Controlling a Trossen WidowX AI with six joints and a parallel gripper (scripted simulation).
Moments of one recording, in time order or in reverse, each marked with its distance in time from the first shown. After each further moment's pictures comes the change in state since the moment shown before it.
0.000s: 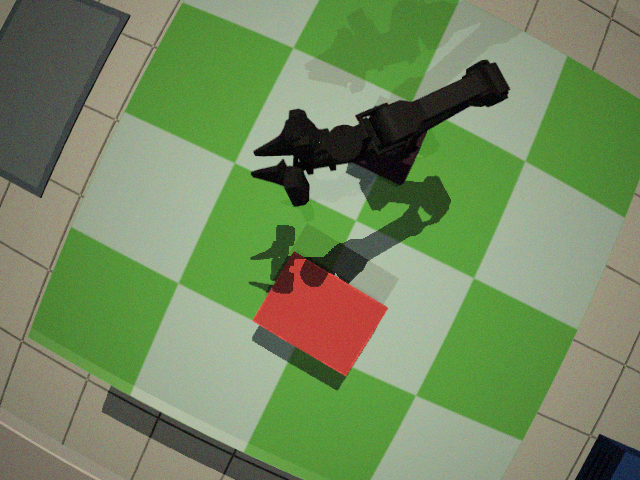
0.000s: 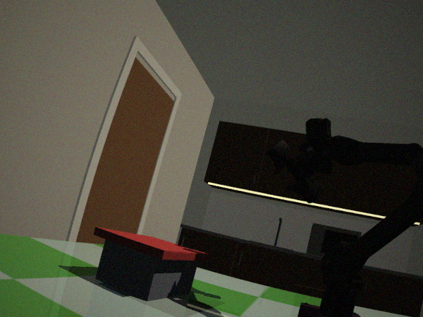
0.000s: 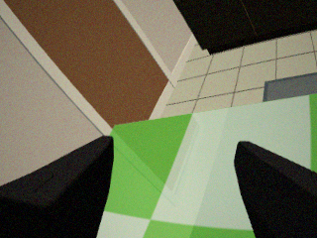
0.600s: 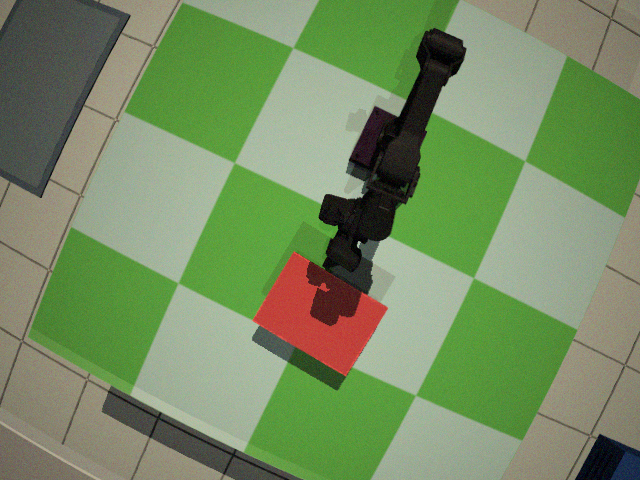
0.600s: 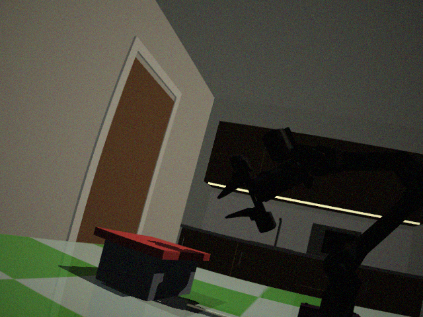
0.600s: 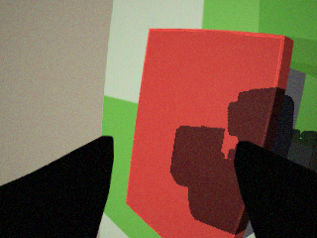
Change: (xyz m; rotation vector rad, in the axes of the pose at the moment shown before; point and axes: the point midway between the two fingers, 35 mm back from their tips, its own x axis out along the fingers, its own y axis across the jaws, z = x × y) arm -0.065 0.061 -0.212 0.441 0.748 0.065
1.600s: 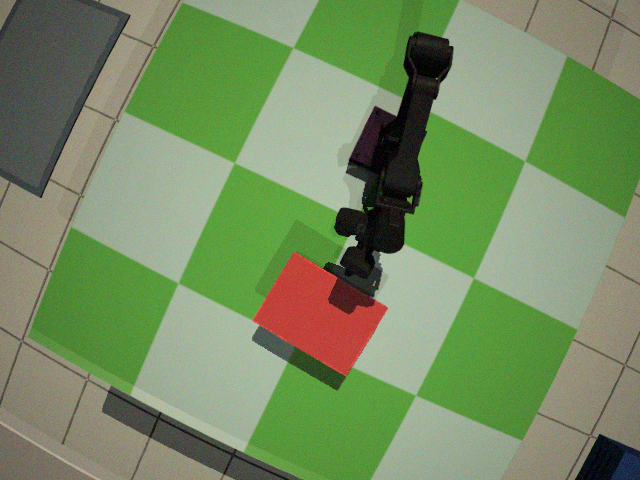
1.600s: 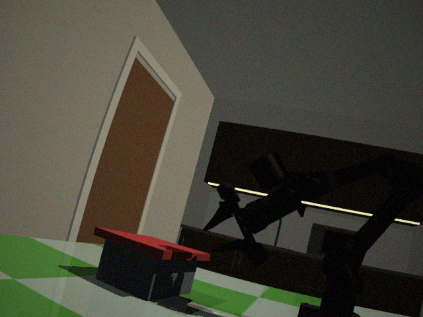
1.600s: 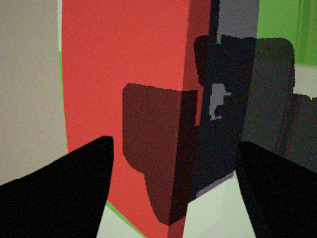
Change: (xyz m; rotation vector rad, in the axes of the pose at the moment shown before) arm 0.033 -0.064 -0.061 0.096 0.145 -0.082
